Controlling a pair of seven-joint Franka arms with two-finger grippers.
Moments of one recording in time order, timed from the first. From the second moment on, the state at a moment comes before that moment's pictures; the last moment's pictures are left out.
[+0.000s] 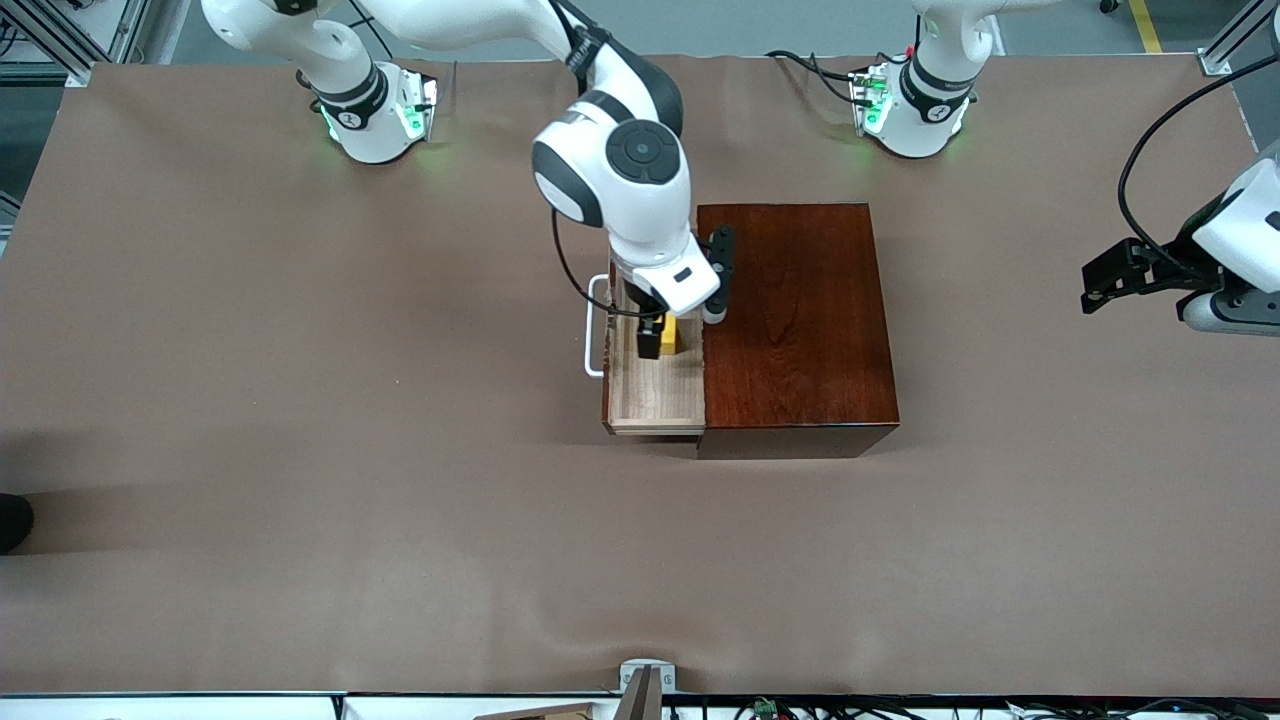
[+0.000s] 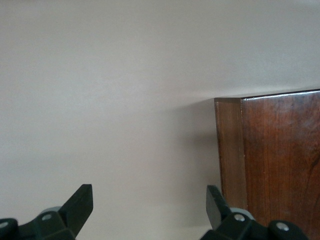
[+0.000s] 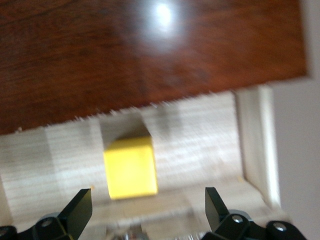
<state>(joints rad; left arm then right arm) 0.09 0.08 -0.16 -1.51 0.03 1.63 0.04 0.81 0.59 -0.01 -1.33 -0.03 1.99 -0.53</state>
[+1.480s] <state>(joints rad) 0.02 0.11 -0.42 -1.51 0.03 1.70 0.06 0.01 0.18 -0.03 -1.42 -0.02 1.60 -0.42</state>
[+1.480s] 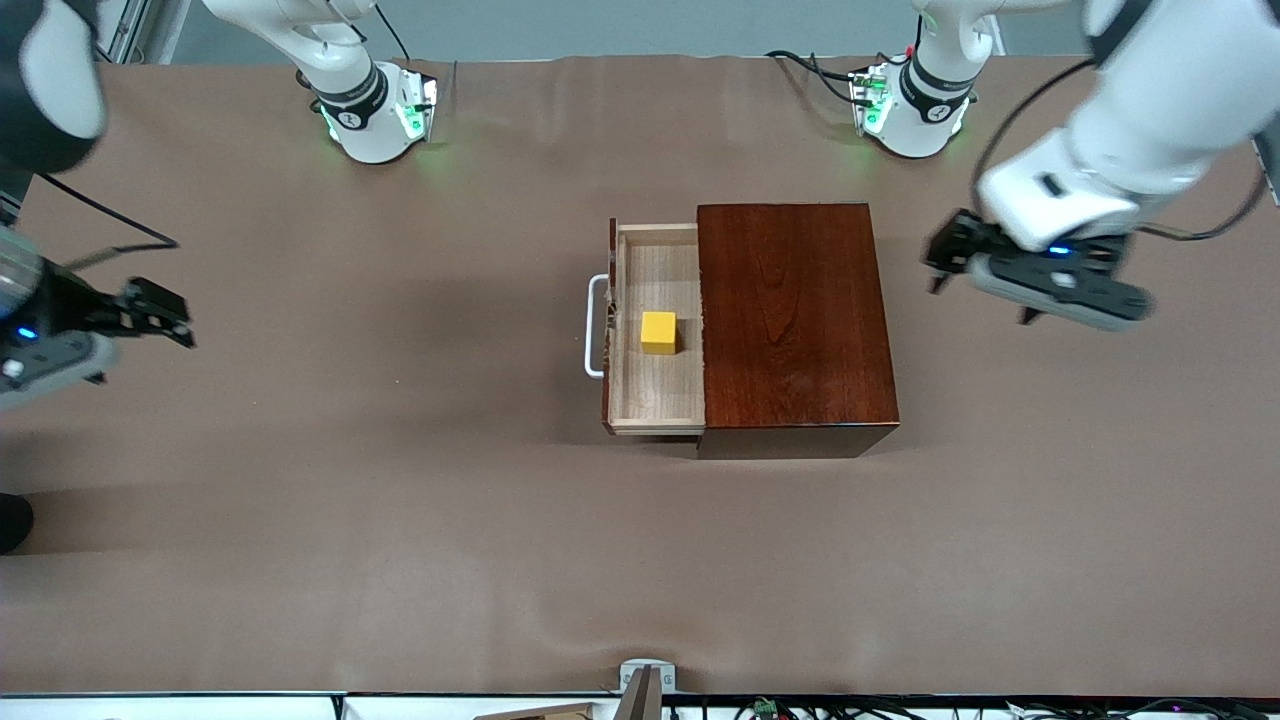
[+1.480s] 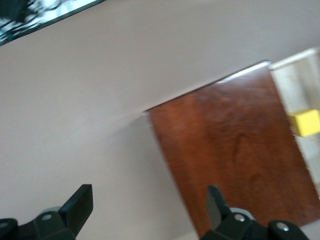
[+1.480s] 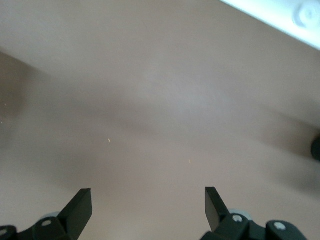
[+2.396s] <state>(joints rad) -0.50 0.52 -0.49 -1.30 0.10 1.91 0.26 -0.02 0.02 -0.07 -1.54 0.06 1.50 -0.07</state>
